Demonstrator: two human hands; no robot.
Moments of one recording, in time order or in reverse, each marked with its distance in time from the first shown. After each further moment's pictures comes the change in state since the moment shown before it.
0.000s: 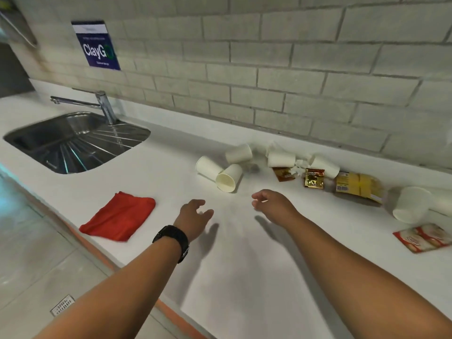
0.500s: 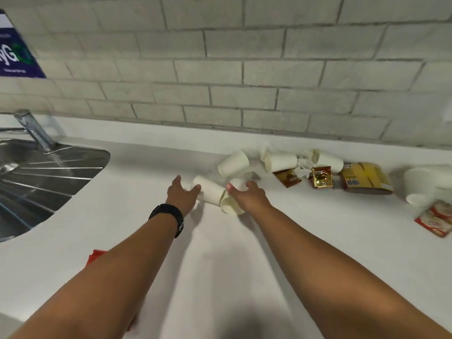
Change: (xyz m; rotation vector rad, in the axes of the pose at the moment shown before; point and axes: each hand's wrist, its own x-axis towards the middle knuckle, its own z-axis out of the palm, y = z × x) left_hand 0.195 0.021 -0.048 -0.019 -0.065 0.047; right_hand 0.112 -0.078 0.069 0.227 0.210 0.420
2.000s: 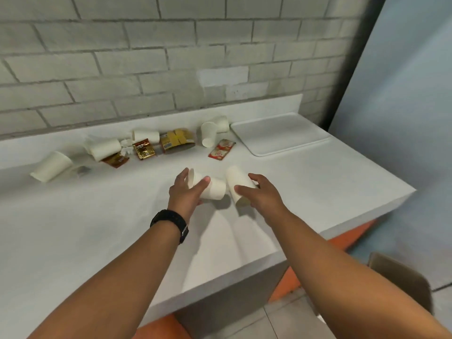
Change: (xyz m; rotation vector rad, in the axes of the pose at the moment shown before) left_hand -0.321 0.096 0.268 -0.361 -0.658 0.229; right_hand -0.271 0.293 -0.263 0.475 0.606 0.026
